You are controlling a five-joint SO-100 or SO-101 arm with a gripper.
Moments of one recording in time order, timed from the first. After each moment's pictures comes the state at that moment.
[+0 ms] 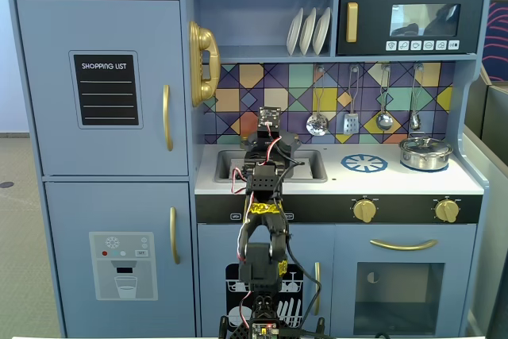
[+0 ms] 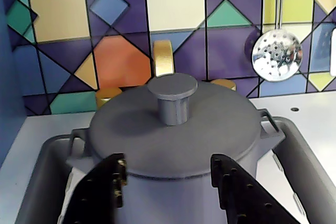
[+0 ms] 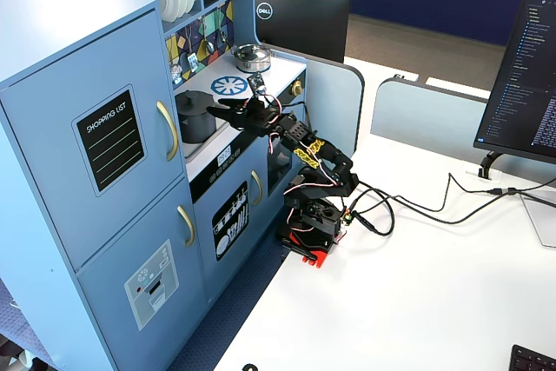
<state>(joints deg) 3.3 151.9 127.9 17.8 -90.4</state>
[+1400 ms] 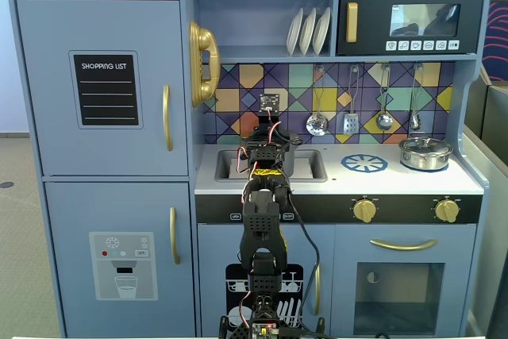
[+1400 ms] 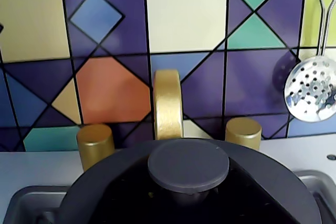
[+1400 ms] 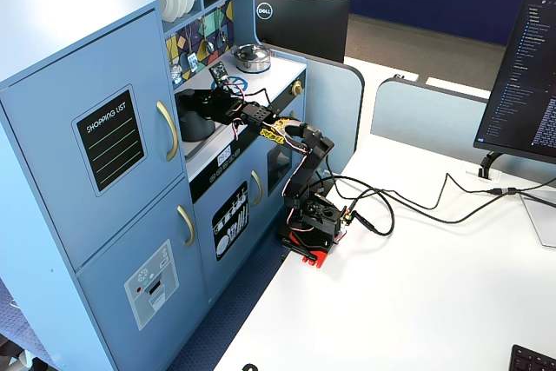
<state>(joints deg) 2.7 113.9 106.2 1.7 -91.7</state>
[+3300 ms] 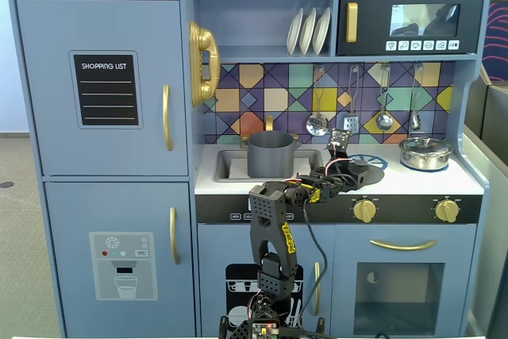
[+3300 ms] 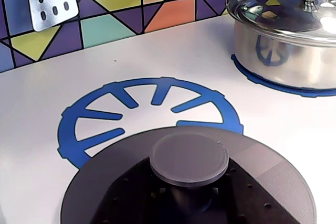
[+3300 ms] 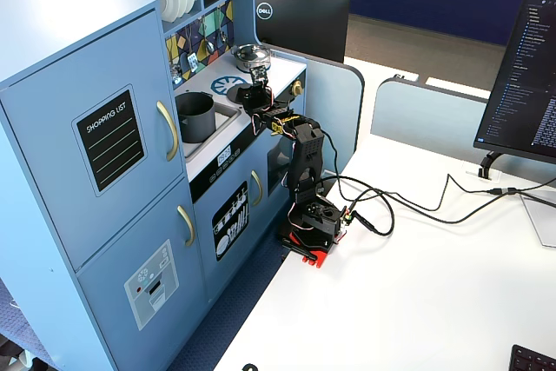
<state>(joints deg) 33.5 99.7 116.7 -20.6 -92.4</state>
